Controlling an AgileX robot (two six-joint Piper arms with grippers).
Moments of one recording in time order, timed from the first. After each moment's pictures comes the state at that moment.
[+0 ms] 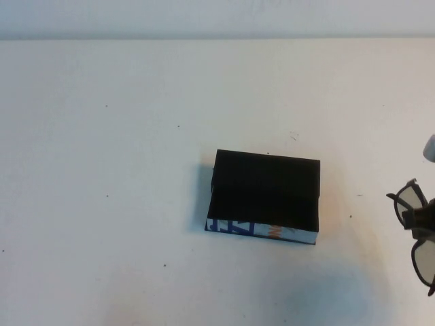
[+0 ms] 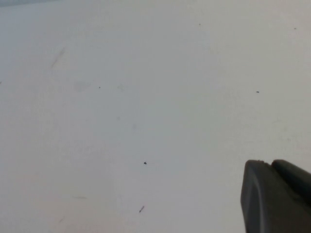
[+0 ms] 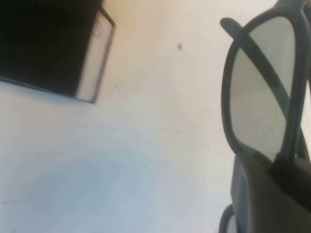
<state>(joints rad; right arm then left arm) 0.15 1.27 -0.78 0.26 0.70 -0.07 -0.06 -0.02 0.02 -0.01 0.36 0.08</state>
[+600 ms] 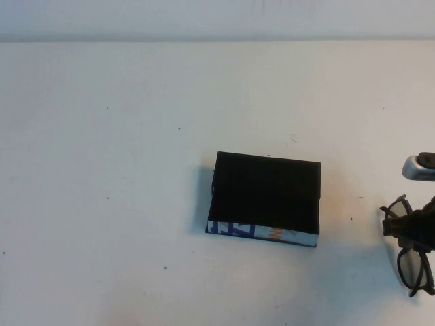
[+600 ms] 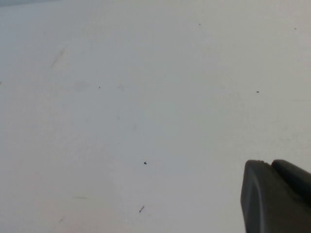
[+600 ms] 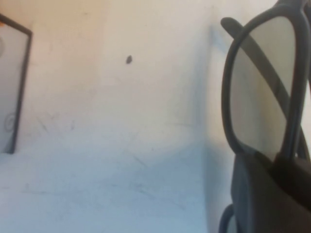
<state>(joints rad) 0.15 1.51 -0.71 0.28 0.42 -0.07 -0.06 -0.02 0.02 -0.01 0.36 0.08</state>
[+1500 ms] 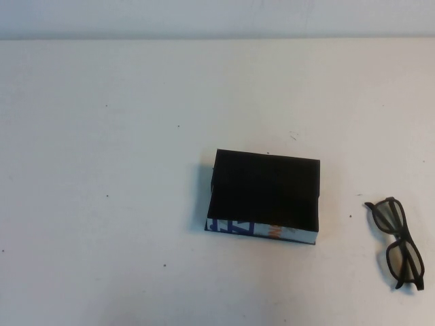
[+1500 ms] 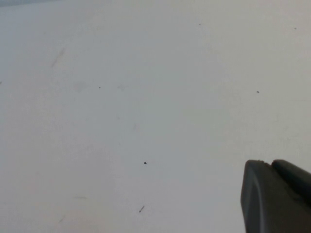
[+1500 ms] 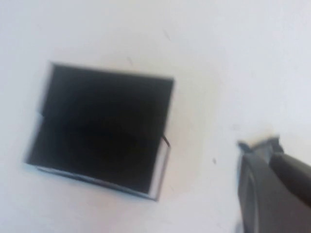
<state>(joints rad) 0.15 1.01 -0.81 0.35 0.61 -0.07 -0.06 -0.02 0.02 -0.01 0.36 0.08</state>
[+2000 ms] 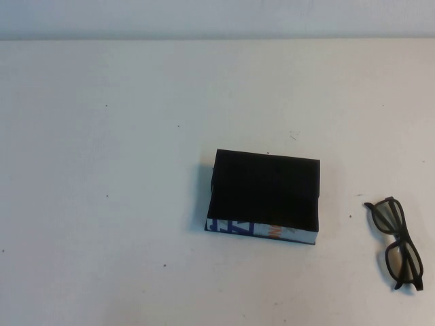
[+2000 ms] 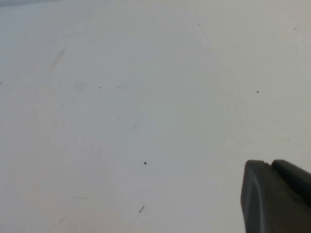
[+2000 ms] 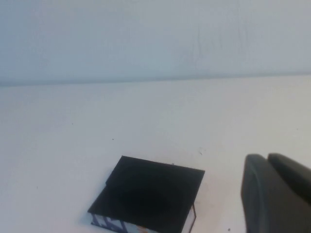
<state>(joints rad) 0.15 0.31 -0.67 0.34 0.64 -0.07 -0.06 -0.02 0.02 -0.01 0.36 0.08</state>
